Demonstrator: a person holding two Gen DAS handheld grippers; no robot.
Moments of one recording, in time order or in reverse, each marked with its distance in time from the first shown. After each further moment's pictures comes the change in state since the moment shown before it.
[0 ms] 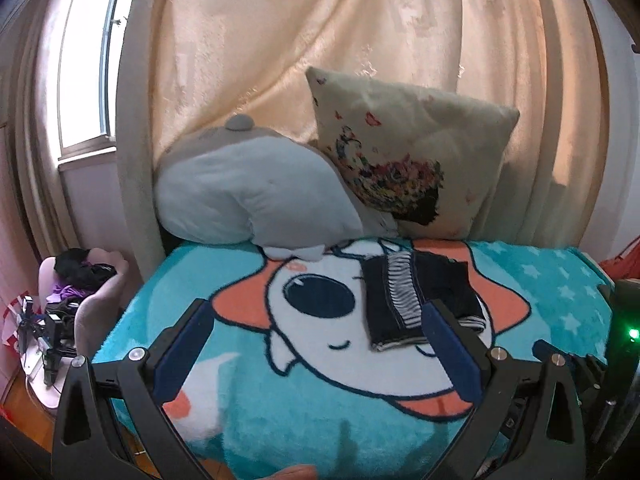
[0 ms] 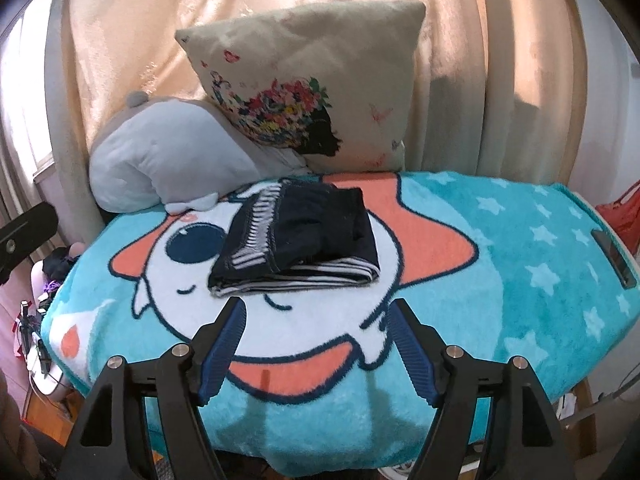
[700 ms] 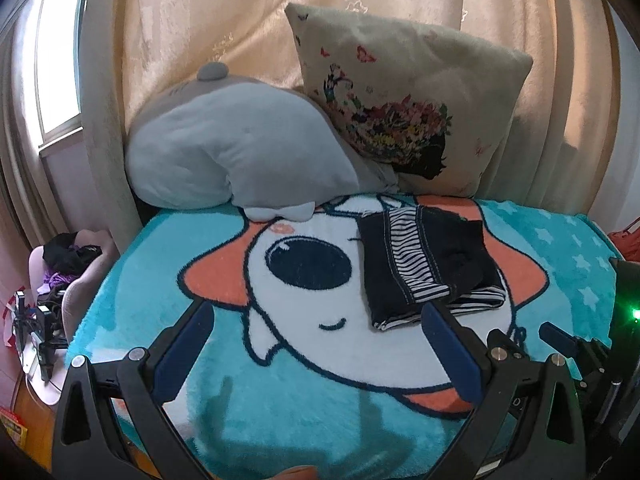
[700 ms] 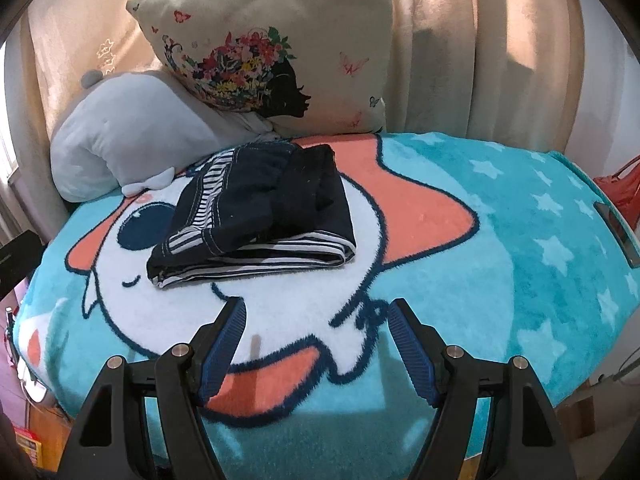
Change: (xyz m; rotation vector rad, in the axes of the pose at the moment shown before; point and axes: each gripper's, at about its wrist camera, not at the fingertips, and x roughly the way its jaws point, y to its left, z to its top) left arm 0.059 -0.010 -0.013 0.025 0.148 -0.005; right arm 0.053 -0.020 -0.003 0.036 0.094 -0.052
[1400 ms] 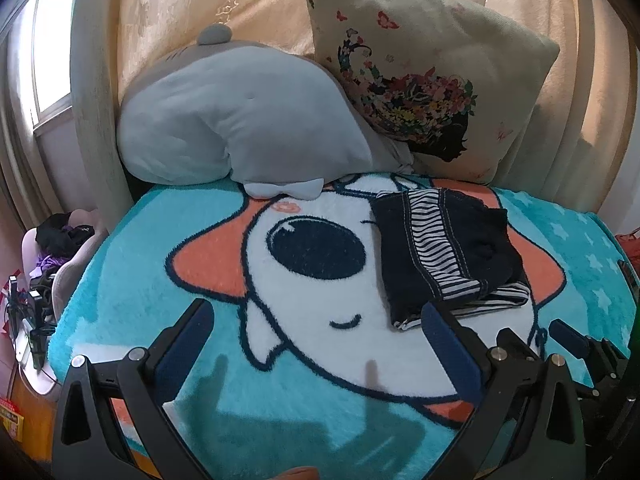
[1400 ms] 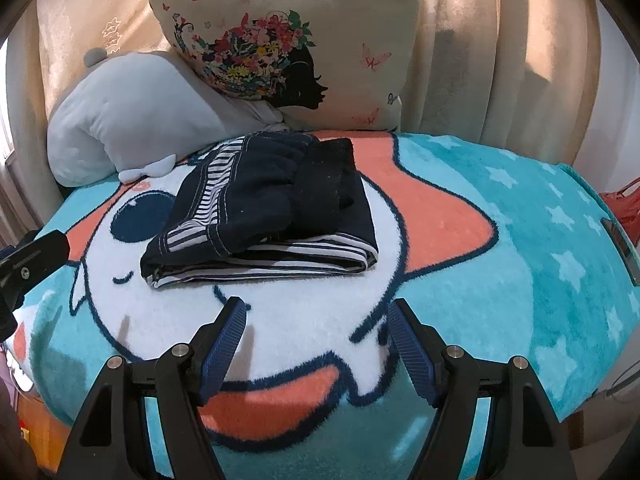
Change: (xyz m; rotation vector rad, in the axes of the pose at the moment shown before) left arm 0.037 0.012 -0.003 -0.029 0.071 -0.003; right arm 0.018 0.016 0.004 -0.046 0.012 -0.016
